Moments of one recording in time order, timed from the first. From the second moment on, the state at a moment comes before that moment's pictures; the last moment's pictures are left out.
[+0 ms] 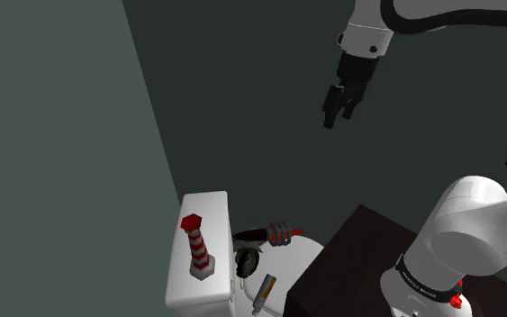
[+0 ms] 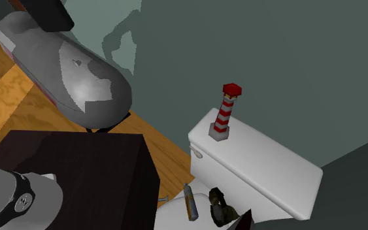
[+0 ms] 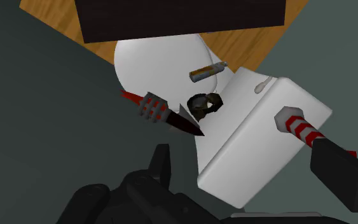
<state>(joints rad) 0.02 -0.80 0.00 -2.34 0.06 1.61 0.03</state>
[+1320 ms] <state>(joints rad) 0.15 -0.46 0.17 -2.54 0.26 2.29 0.10</state>
